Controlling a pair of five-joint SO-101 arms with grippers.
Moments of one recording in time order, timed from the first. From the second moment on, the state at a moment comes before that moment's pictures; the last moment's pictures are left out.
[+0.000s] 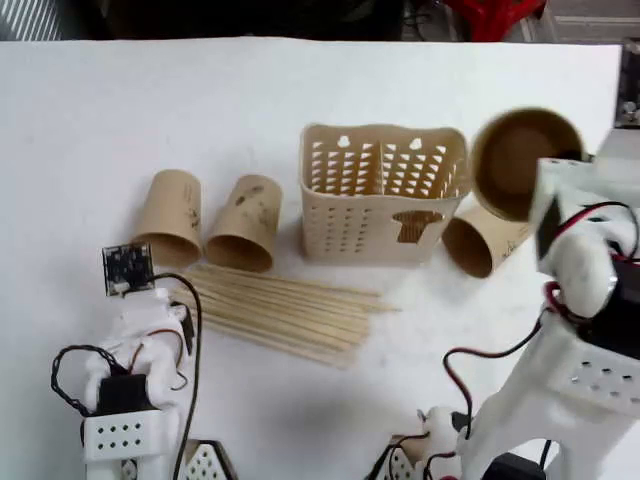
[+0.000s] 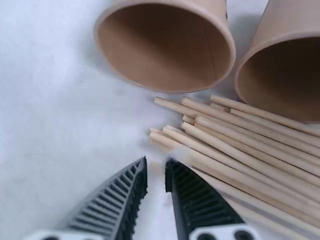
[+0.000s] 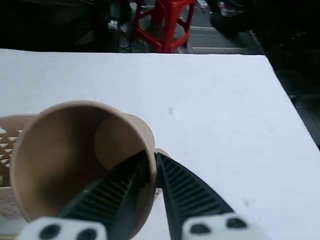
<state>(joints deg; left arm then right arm) -13.8 -90.3 97.7 54.7 3.8 14.8 -28.6 -24.7 94.9 15.1</state>
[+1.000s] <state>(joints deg) -13.8 -90.3 97.7 54.7 3.8 0.5 -28.5 -8.3 77.3 5.7</state>
